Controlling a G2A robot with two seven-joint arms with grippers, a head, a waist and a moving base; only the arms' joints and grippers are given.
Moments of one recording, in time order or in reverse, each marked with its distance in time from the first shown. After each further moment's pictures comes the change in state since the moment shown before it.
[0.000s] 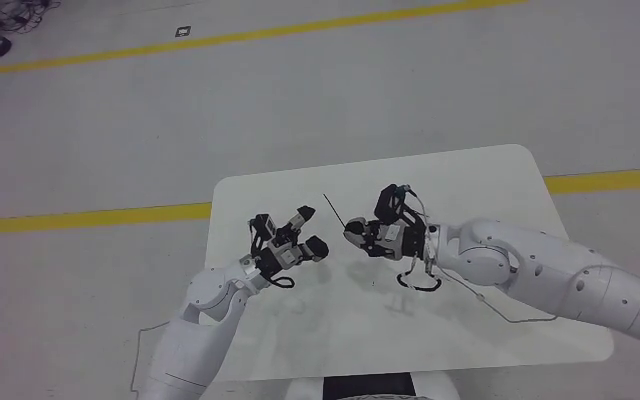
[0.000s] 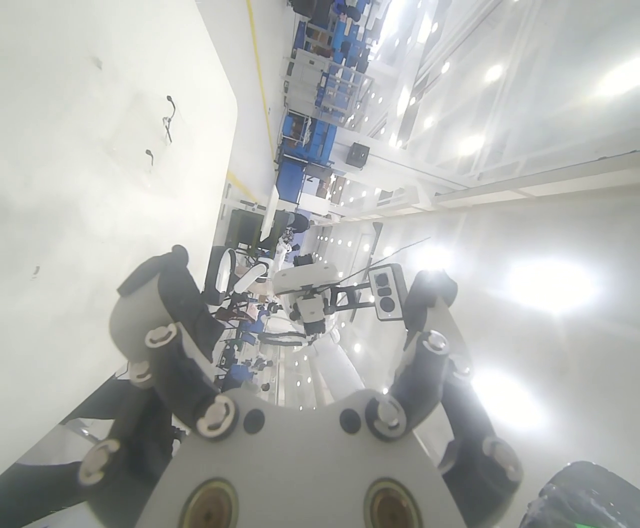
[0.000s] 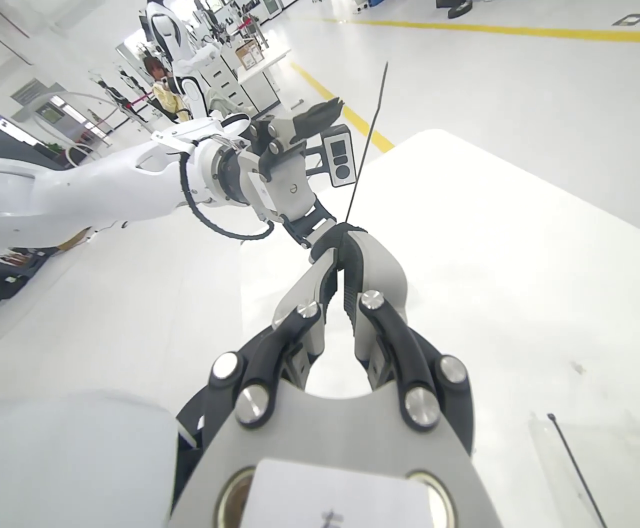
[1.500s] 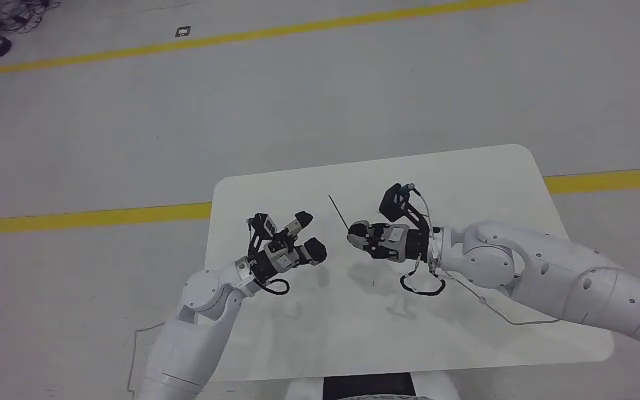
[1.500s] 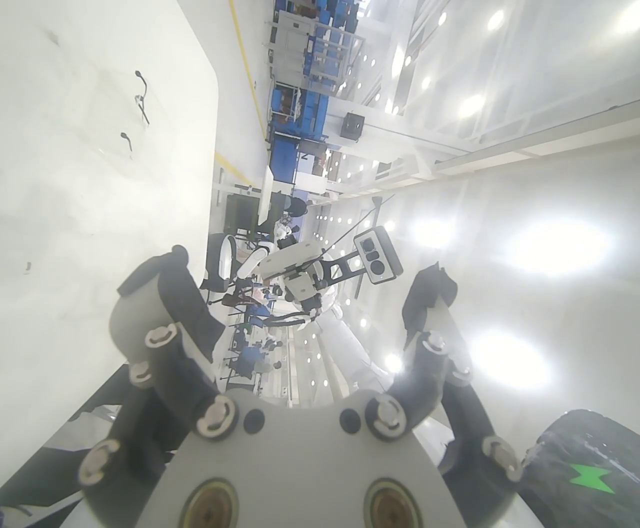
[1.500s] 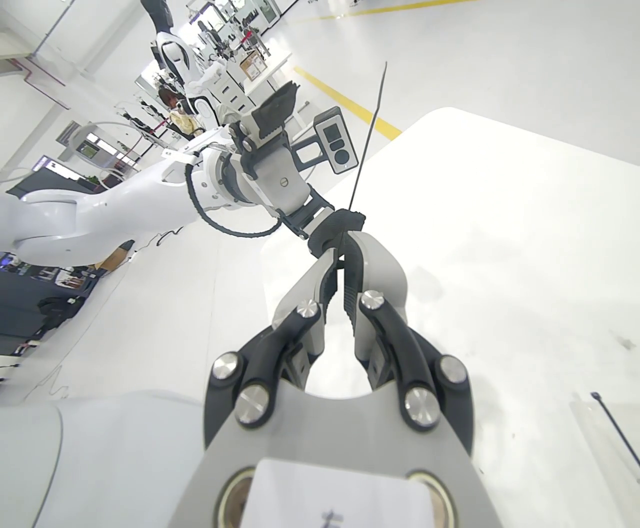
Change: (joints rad) left arm 0.003 0.011 -0.015 0.021 0.002 -0.071 -0.106; right arm -0.008 0.016 0.000 -0.009 0.107 0.000 0.042
